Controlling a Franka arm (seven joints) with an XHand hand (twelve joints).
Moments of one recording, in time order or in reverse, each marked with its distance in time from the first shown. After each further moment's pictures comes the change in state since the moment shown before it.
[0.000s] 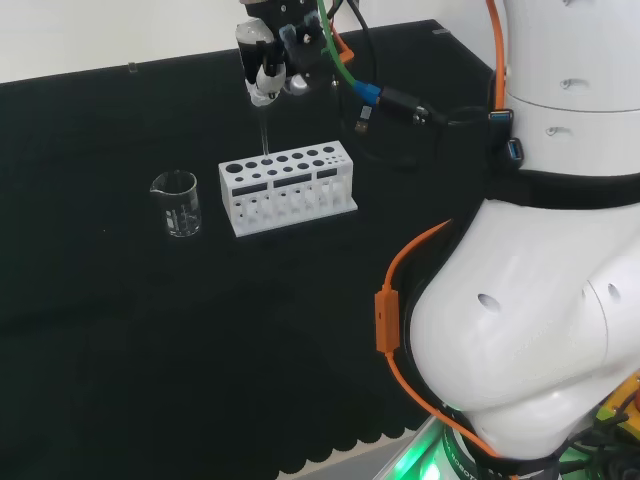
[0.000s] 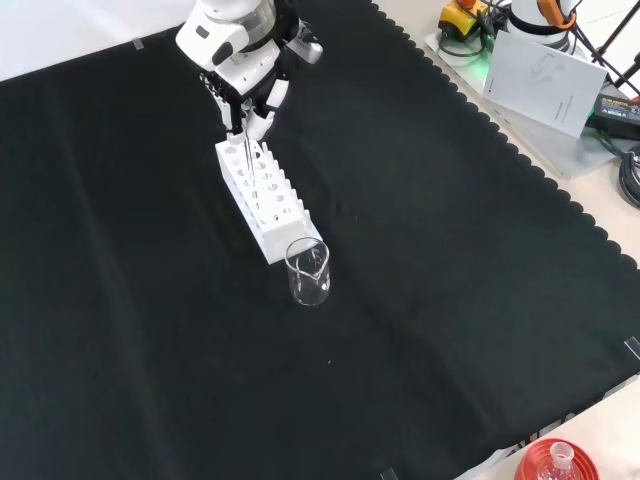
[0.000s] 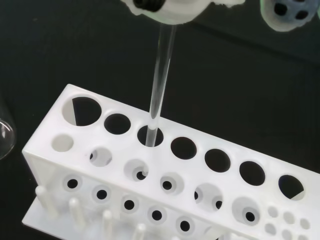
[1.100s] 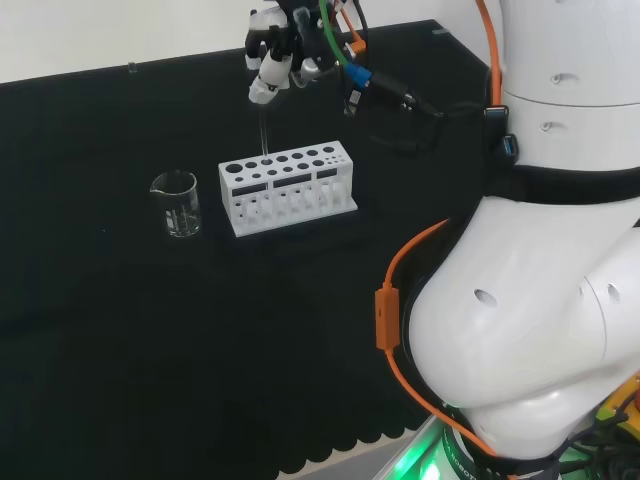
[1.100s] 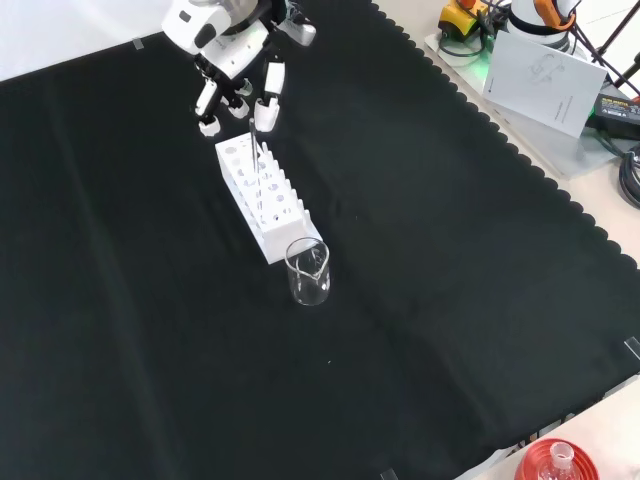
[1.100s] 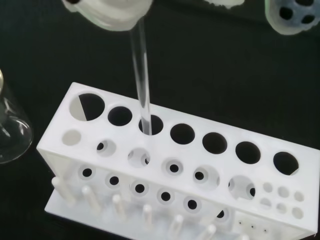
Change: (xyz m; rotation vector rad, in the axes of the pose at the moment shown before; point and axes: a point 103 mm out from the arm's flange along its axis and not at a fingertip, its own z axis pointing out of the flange) arm -0.019 -0.010 -0.013 0.060 0.098 0.006
